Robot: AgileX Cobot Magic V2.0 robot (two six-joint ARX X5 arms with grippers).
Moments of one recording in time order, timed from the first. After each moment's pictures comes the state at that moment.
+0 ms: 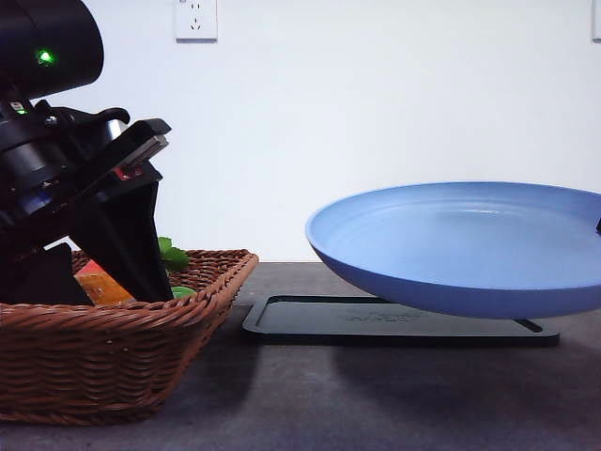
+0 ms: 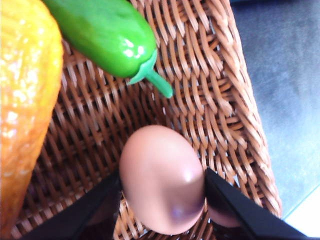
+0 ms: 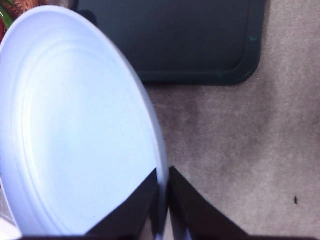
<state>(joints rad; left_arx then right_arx) -0.53 1.34 0.67 -0.37 0.39 -0.36 0.10 0.90 0.59 -0.63 -0.51 0.27</state>
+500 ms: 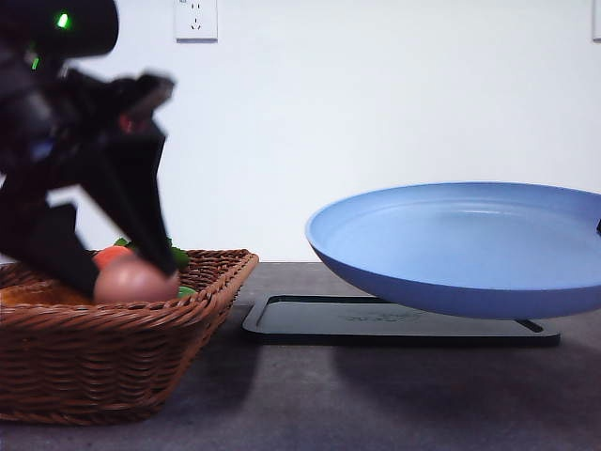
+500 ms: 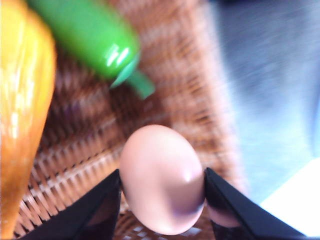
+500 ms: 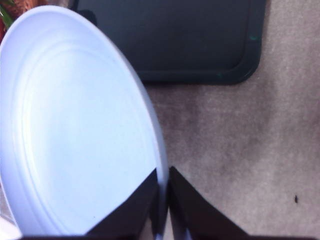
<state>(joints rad) -0.53 1.34 0.87 -0.63 0.40 -0.30 0.10 0.90 0.59 -0.63 -0.51 0.27</state>
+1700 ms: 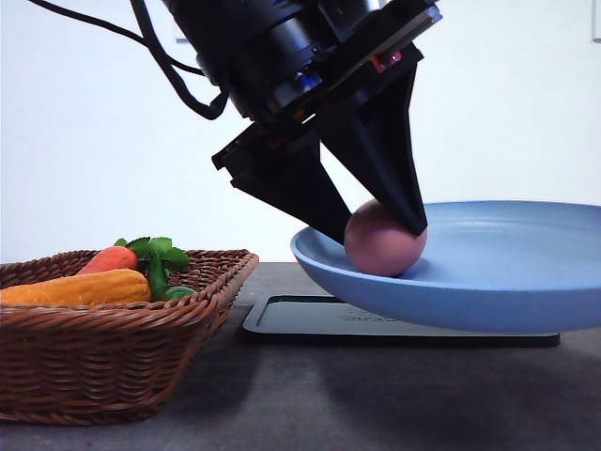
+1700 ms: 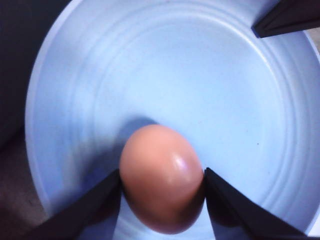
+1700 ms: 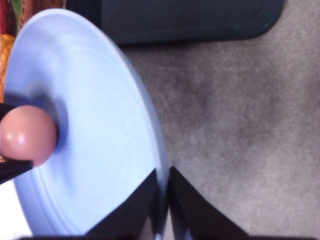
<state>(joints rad) -0.98 1.56 1.08 -0.41 0.16 -0.14 0.10 0.90 0.59 -0.73 -0.58 0.28</state>
